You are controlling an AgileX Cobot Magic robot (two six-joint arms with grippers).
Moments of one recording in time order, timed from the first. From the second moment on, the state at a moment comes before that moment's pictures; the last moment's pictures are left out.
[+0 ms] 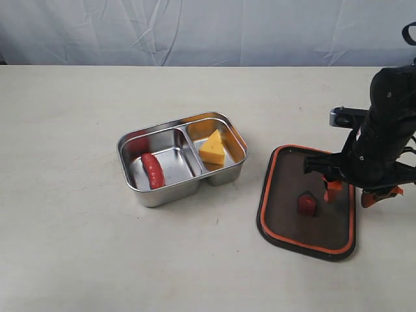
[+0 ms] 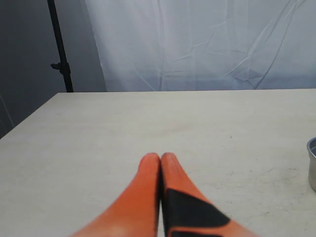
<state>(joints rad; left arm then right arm) 0.09 0.01 0.00 0.05 0.21 -0.02 0.35 1.80 -0.92 -0.01 0.74 0.35</state>
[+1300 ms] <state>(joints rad) 0.09 0.01 0.00 0.05 0.21 -0.02 0.35 1.42 -0.92 -0.03 0.82 0.22</state>
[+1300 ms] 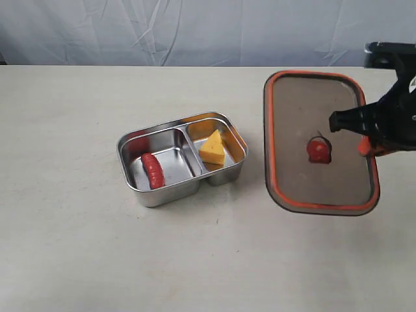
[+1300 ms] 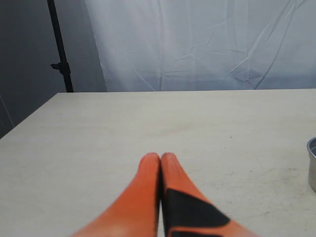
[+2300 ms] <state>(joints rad) -0.02 0.08 -0.17 -1.03 0.38 0.27 0.35 1.22 -0.71 0.90 0.72 -0.69</state>
